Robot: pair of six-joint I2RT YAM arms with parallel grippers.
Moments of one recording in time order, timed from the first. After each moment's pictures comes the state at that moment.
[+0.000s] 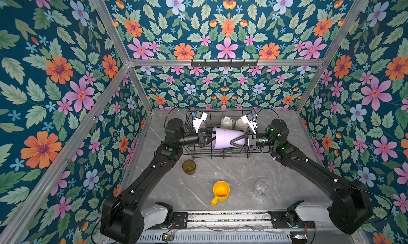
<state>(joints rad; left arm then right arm) -0.41 1.21 0.94 0.22 1.00 -0.60 0.48 1.31 0.95 0.39 -1.11 0.82</state>
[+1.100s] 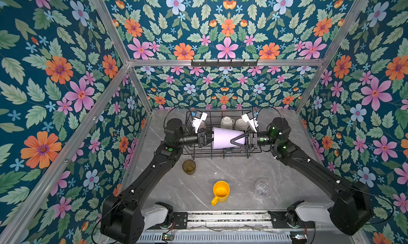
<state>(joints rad) -0.40 1.21 0.94 0.25 1.02 -0.62 0.48 1.30 0.99 0.35 -1.11 0.81</state>
